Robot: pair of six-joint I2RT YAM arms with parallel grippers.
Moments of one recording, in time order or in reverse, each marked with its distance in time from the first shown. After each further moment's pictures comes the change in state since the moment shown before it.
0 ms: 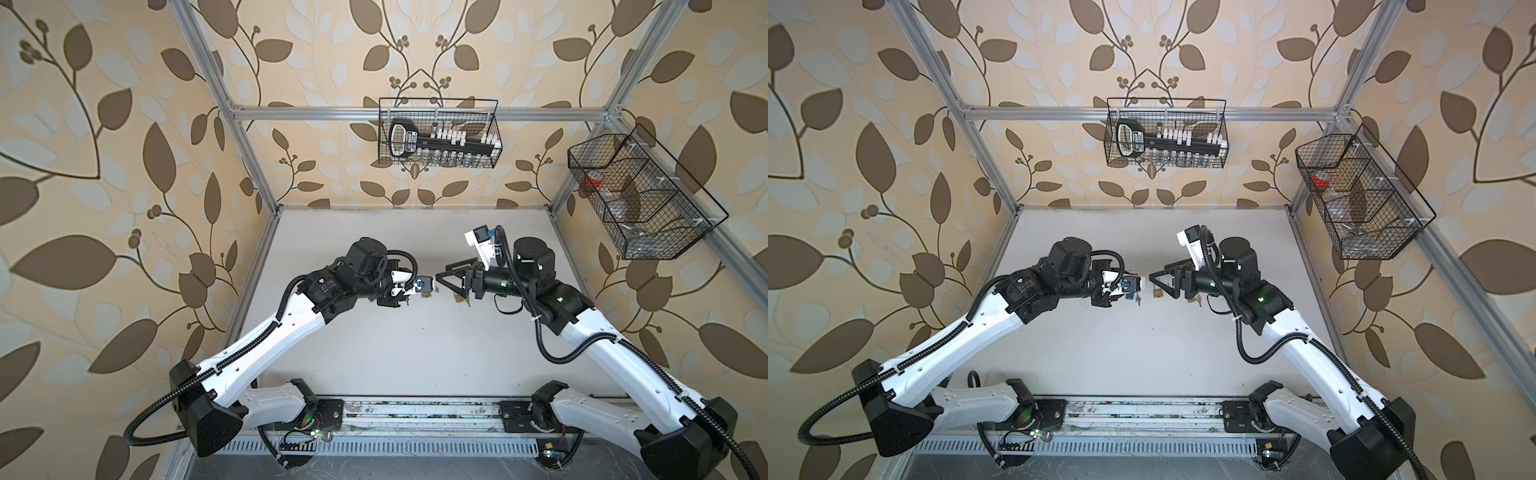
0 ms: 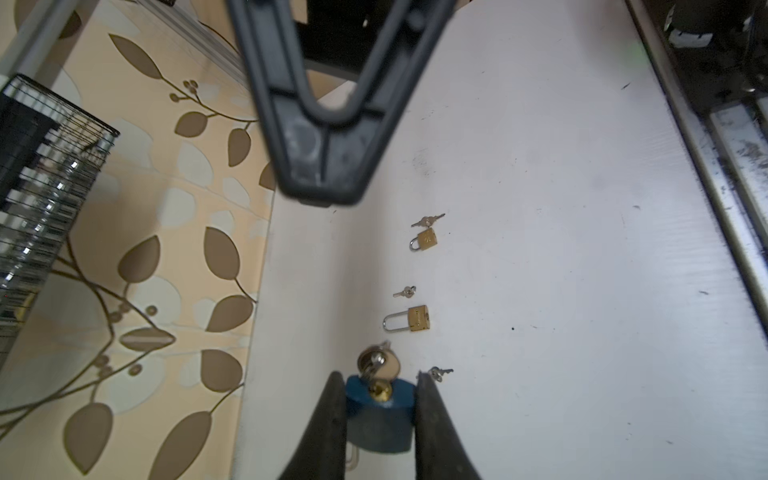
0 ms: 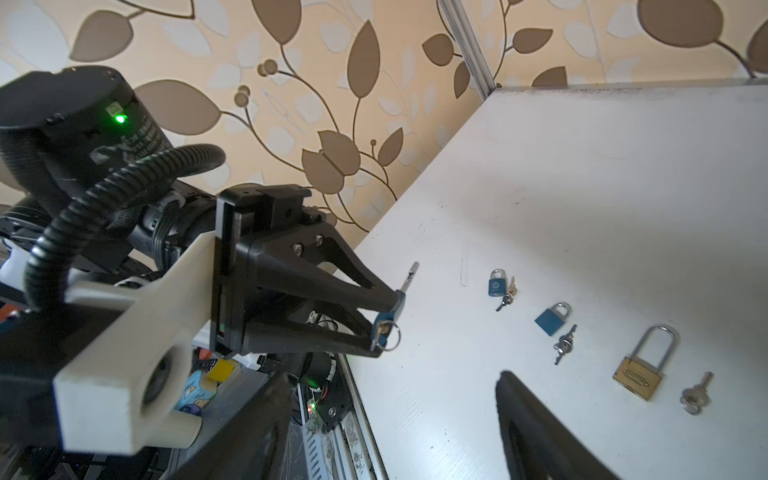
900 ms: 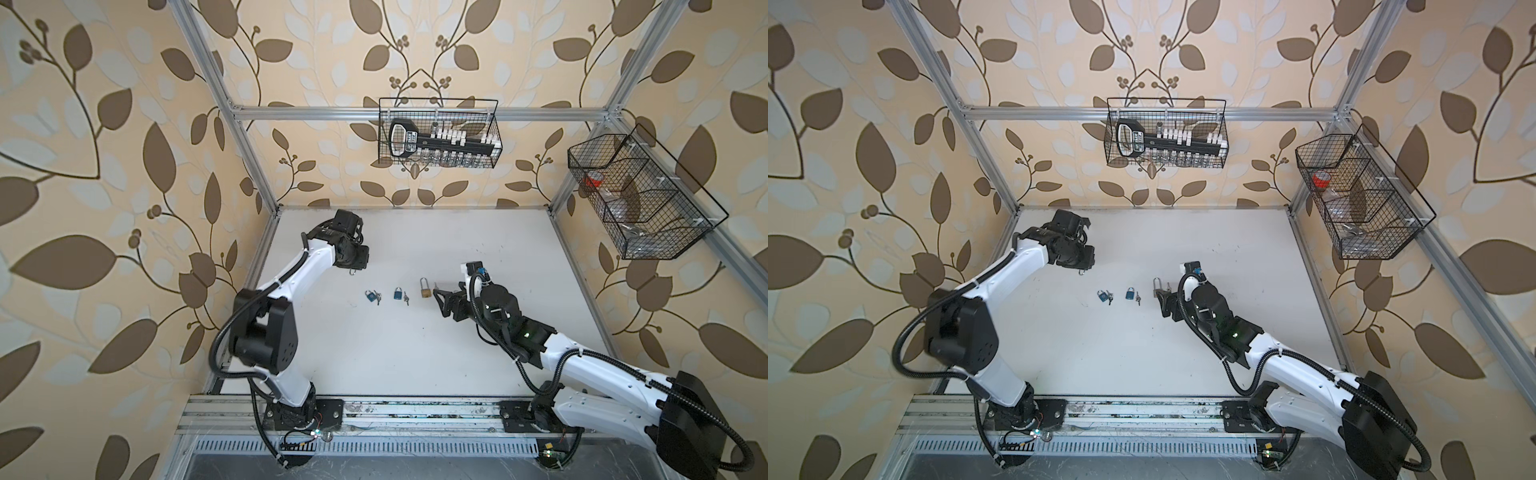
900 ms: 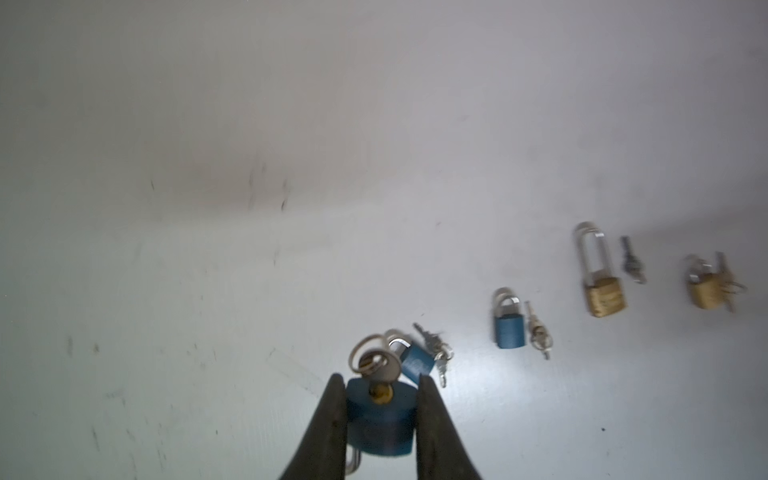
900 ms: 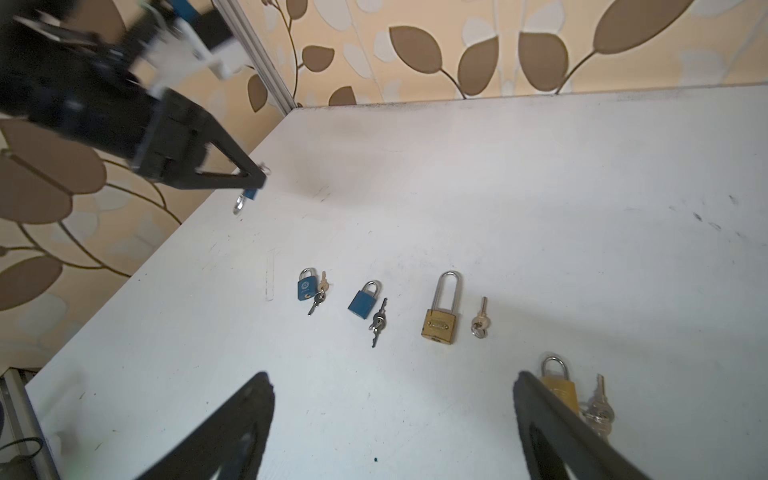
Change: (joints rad) left arm 0.438 0.367 0.153 -0.145 -0.164 -1.050; right arm 0.214 -0.009 -0.390 0.293 0.802 -0.041
